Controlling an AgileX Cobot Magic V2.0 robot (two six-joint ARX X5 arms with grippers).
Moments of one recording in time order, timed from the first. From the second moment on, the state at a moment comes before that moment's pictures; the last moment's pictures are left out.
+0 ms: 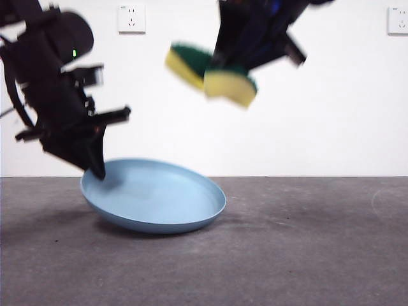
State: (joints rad) left arm -0.30 1.67 1.07 -0.33 0.08 -0.12; right arm 0.66 1.46 1.25 -0.69 -0.36 0.01
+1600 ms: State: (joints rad) left arm -0.36 1.17 1.07 -0.51 0.14 -0.13; right arm 0.49 1.78 1.25 -0.47 0.00 0.04
